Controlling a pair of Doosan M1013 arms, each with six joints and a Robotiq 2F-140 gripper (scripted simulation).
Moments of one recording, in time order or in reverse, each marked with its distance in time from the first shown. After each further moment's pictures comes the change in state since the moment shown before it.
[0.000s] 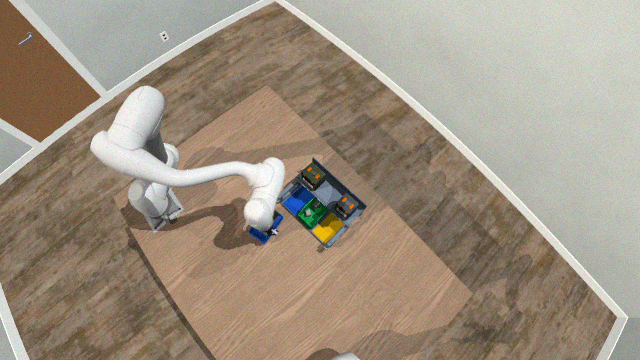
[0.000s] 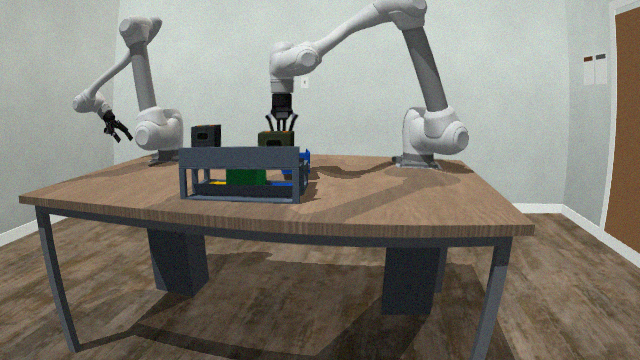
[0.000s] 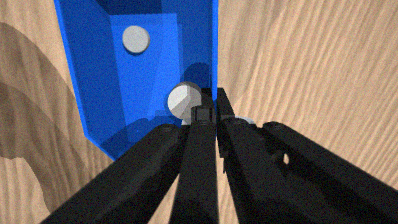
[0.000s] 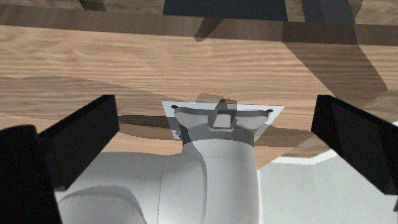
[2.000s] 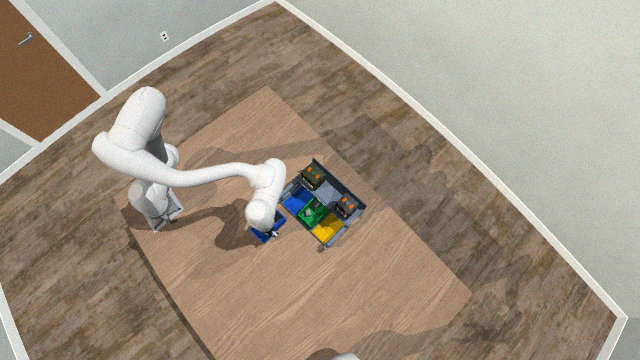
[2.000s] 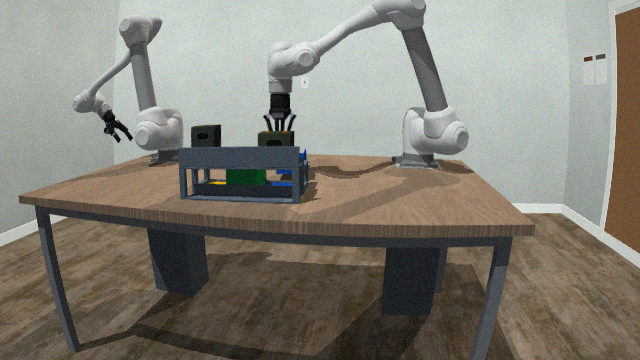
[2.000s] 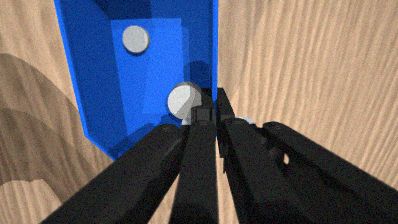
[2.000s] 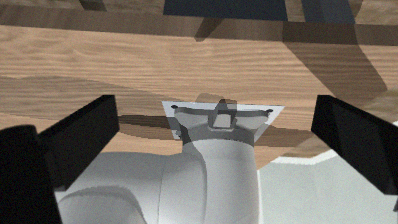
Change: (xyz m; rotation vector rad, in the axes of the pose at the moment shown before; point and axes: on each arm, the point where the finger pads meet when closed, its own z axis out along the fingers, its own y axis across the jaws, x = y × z) left arm 0.000 0.006 0.000 0.000 0.000 0.144; right arm 0.000 0.000 0.000 0.000 0.000 0.000
